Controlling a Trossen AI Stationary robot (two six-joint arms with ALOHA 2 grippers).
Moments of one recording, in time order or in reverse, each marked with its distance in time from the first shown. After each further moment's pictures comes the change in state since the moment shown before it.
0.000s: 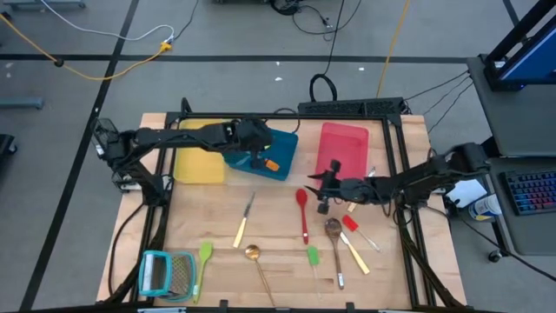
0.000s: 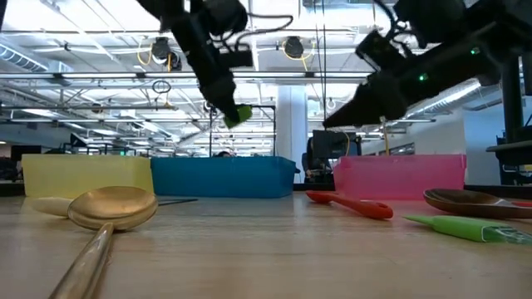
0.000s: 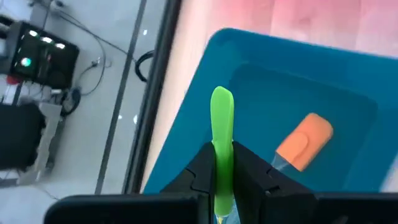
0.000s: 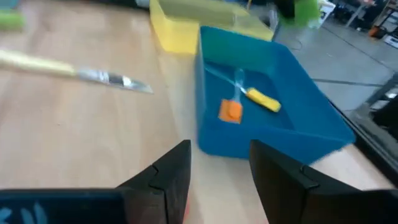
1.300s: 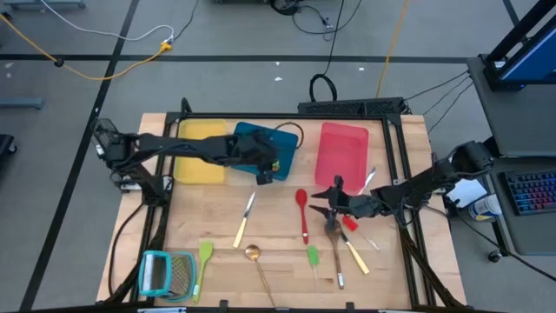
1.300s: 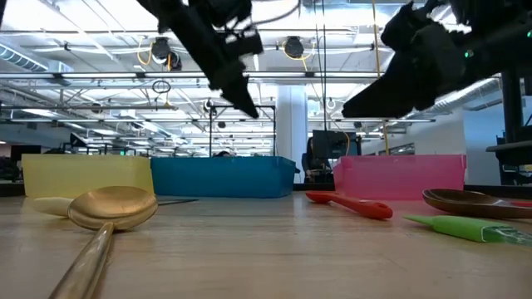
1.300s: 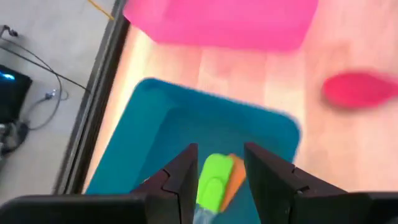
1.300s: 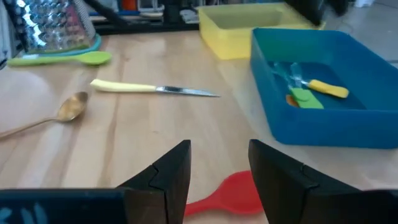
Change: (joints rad) left arm -0.118 -0.011 -0.045 0.127 0.112 -0.135; right arm 0.198 -0.047 -0.031 -0.018 0.028 0.263
